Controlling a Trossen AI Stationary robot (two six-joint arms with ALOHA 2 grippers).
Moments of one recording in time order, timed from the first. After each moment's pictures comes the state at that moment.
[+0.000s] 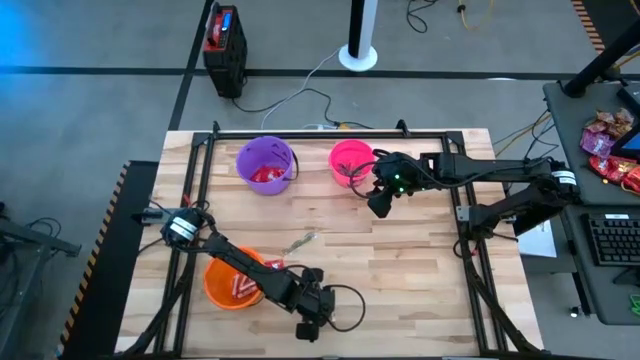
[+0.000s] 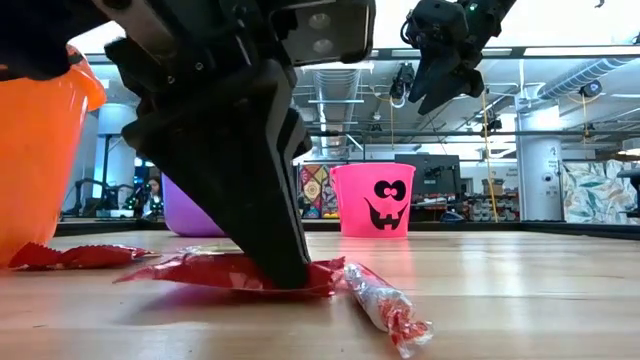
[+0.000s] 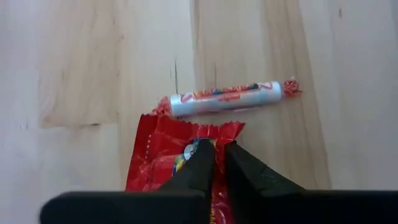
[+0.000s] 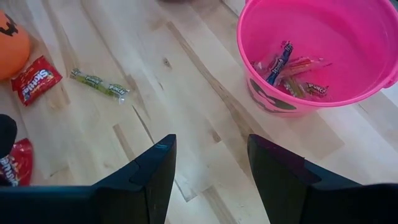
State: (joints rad) left arm -0.52 2.13 1.47 -0.44 -0.11 -0.44; right arm -0.15 1.30 1.10 -0.71 0.11 0.42
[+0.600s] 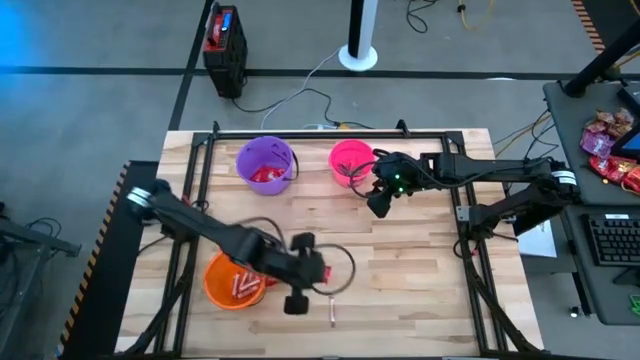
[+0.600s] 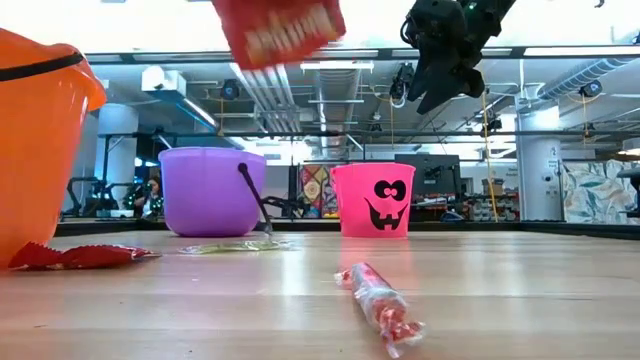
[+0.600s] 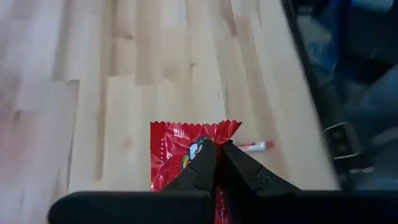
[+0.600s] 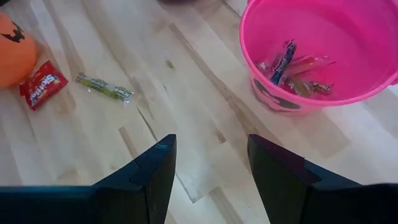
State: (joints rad) left arm -0.44 1.75 1.51 -0.62 -0.18 -0.30; right arm -0.15 1.30 1.10 -0.70 0.10 0.45
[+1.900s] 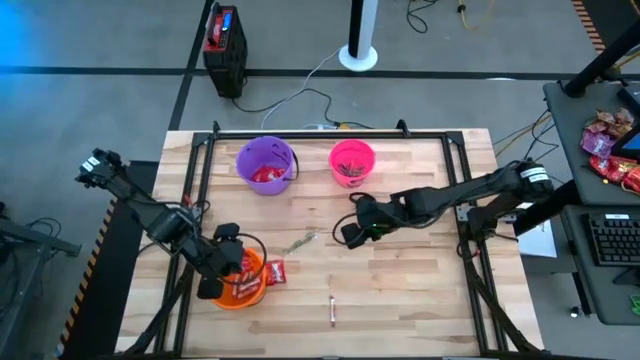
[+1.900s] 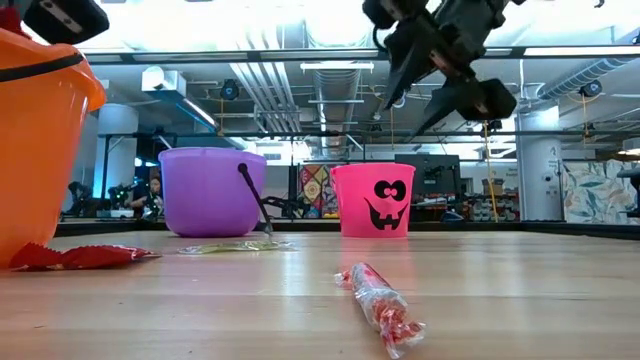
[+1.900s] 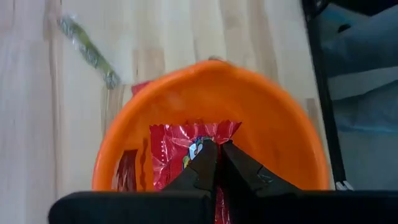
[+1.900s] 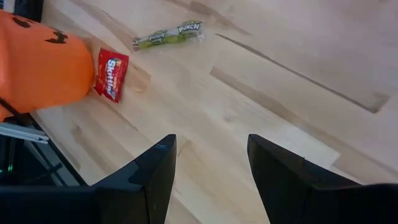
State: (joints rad) left arm -0.65 1.09 0.98 -0.92 -0.11 -0.56; right arm 0.12 1.53 1.11 -0.53 0.00 1.25
